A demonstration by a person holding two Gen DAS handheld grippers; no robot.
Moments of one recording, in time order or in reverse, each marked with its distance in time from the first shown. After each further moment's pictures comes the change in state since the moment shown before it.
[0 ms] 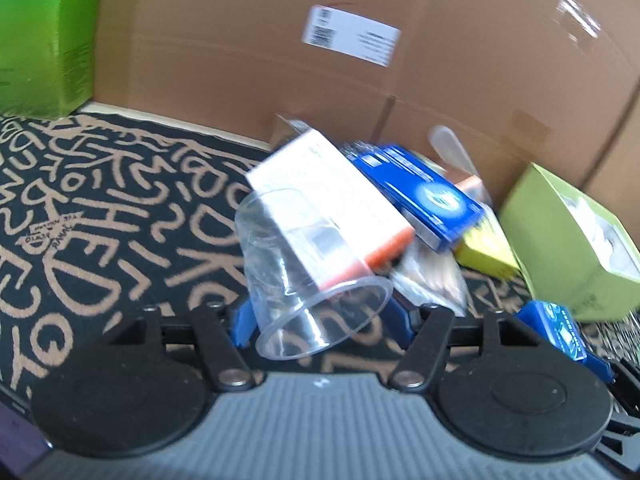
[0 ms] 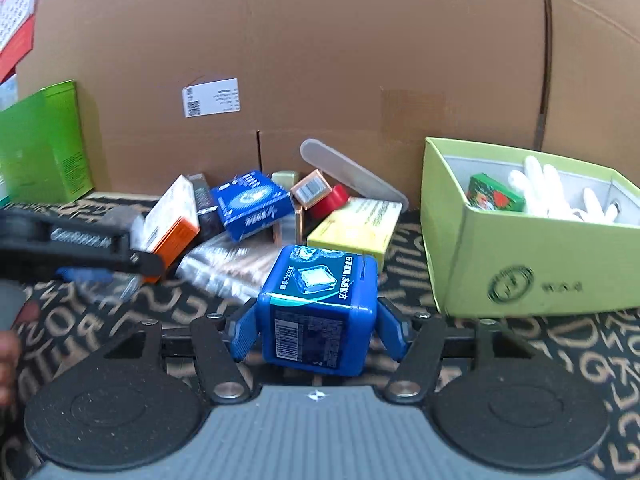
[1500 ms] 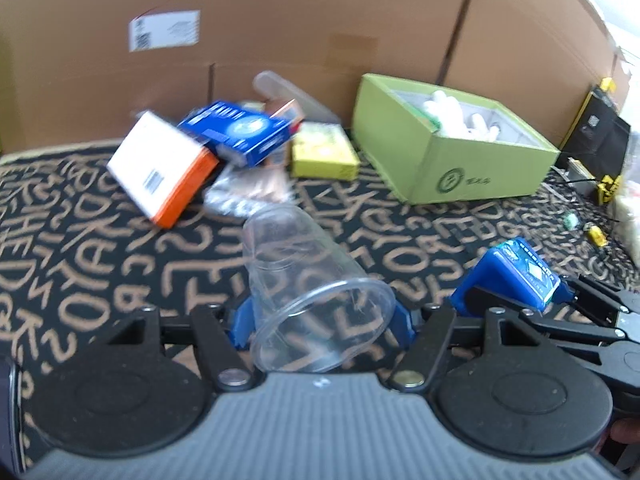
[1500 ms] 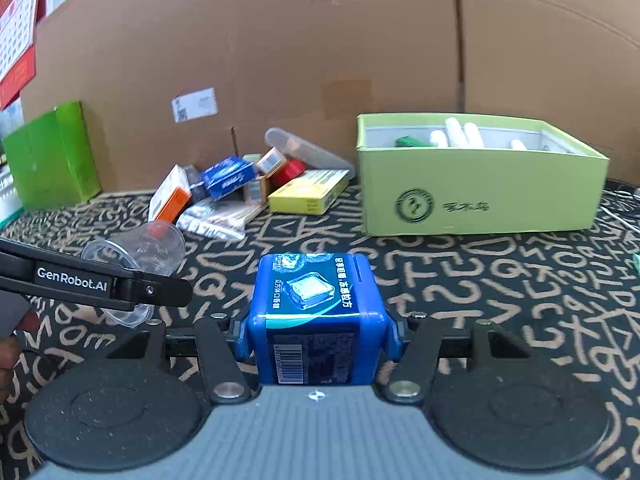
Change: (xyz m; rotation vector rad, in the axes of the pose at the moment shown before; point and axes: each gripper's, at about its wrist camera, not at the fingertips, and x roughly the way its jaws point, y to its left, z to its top) left arm -0.050 -0.089 -0.054 0.316 0.066 -0.169; right arm -0.081 -0.043 -0.048 0.101 -0.021 -0.021
